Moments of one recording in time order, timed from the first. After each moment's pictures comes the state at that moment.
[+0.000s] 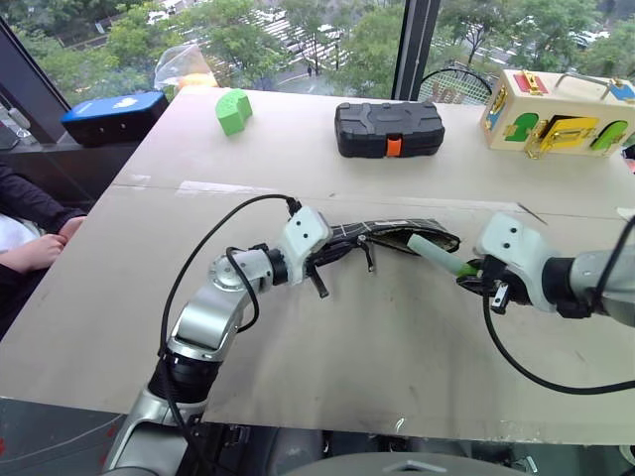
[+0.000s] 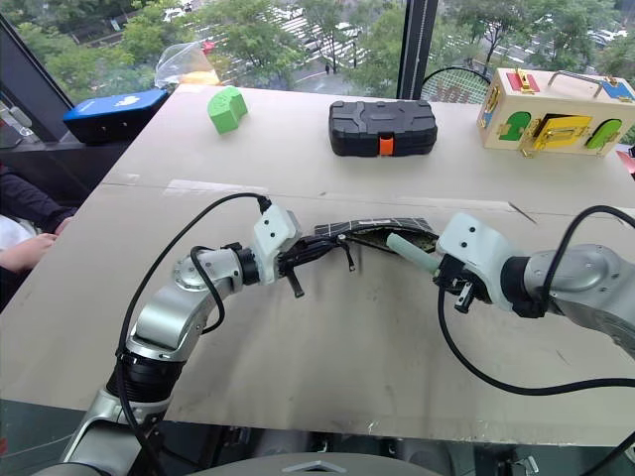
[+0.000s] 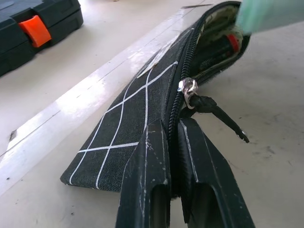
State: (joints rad) left arm -0.35 0.47 -0.17 -0.26 -0.20 0.46 -0.77; right arm -0.48 -1.24 0.24 -0.69 0.76 1.09 0.48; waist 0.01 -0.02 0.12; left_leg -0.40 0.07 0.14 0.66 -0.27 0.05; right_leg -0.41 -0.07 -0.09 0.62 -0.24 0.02
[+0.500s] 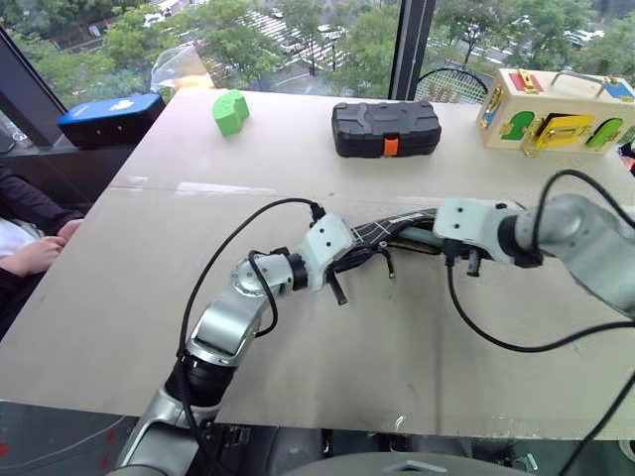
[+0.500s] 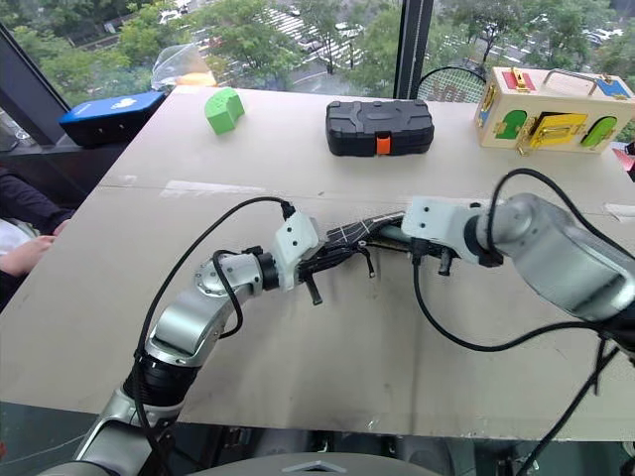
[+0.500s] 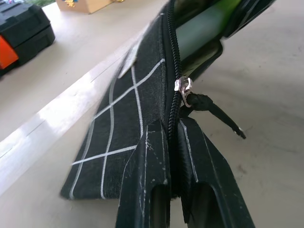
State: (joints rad) left arm -0.38 0.42 -0.26 -0.27 -0.16 0.46 -0.75; right arm -0.91 -1.04 0.70 -0.45 0.19 0.98 0.80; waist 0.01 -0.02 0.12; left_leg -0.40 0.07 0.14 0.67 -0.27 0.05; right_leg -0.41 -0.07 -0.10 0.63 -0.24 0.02
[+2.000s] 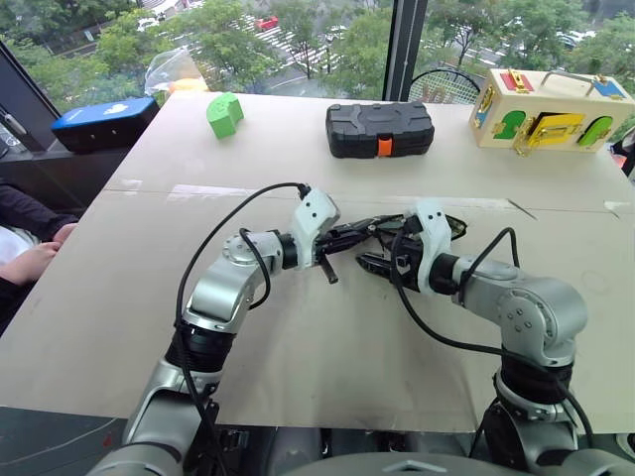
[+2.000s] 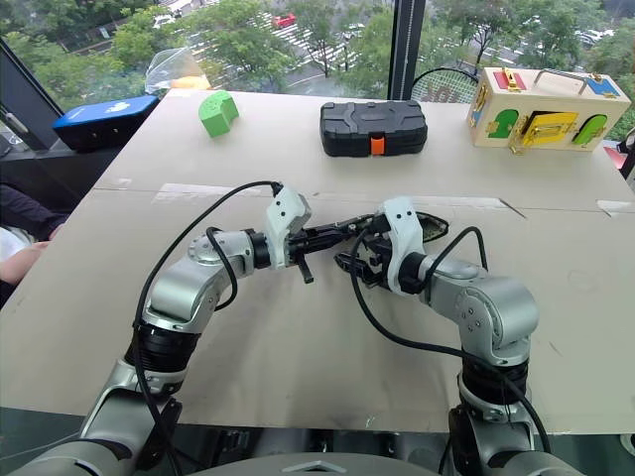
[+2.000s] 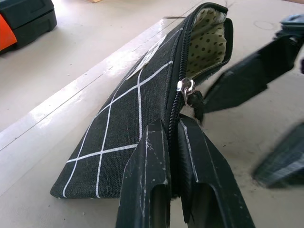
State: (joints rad) left arm -0.49 0.43 -0.17 -0.12 -0.26 0.56 -0.83; right arm -0.47 -0.07 -0.04 -0.54 0.42 1.43 0.34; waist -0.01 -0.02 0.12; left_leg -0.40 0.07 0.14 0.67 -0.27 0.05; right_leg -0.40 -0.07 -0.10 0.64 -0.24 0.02
